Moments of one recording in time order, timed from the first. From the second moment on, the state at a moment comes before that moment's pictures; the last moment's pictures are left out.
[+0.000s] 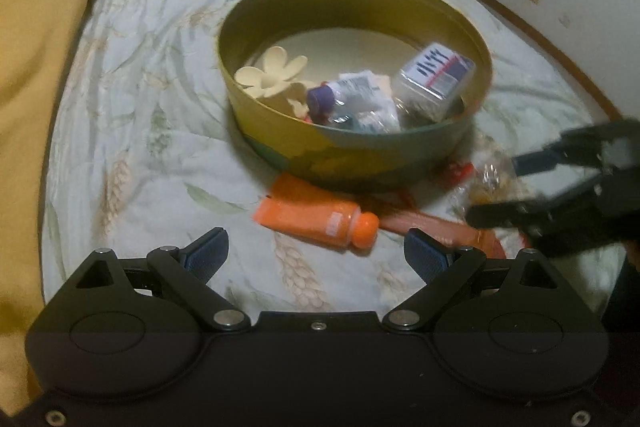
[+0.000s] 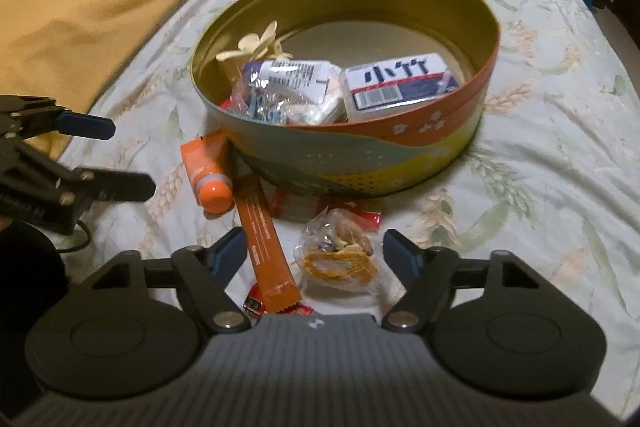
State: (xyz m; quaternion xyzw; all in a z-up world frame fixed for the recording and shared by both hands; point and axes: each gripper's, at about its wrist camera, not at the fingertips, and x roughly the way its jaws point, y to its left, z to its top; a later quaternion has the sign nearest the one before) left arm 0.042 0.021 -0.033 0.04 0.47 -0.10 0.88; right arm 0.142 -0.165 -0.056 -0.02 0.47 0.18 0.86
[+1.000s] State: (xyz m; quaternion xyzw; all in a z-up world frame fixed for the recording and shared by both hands) left arm 0.062 0.022 -0.055 0.10 0.46 -0.20 0.86; right arm 0.113 -0.214 -0.020 0.03 0.48 0.18 0.86
